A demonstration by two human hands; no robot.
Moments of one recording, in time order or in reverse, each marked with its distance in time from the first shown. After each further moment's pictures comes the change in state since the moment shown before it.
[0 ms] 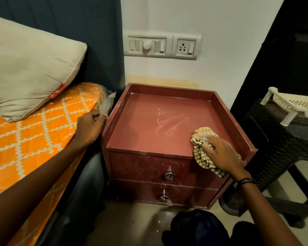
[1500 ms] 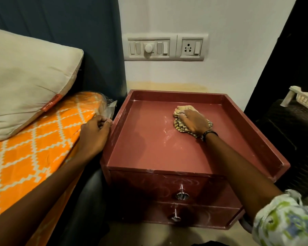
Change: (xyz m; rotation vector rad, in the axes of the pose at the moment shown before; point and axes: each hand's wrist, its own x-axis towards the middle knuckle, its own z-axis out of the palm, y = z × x) left_hand 0.031 -0.007 0.028 0.125 0.061 0.089; right_hand 0.184 -0.020 0.077 -0.073 -0.122 -0.013
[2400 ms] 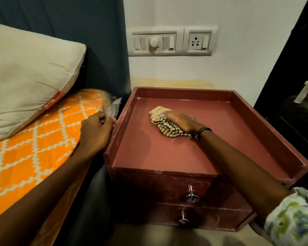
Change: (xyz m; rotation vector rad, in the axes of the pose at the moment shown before) left_hand 0.005 0.001 -0.006 -0.127 -0.031 -0.045; right_hand 0.005 -0.056 0.014 0.286 -0.289 -0.255
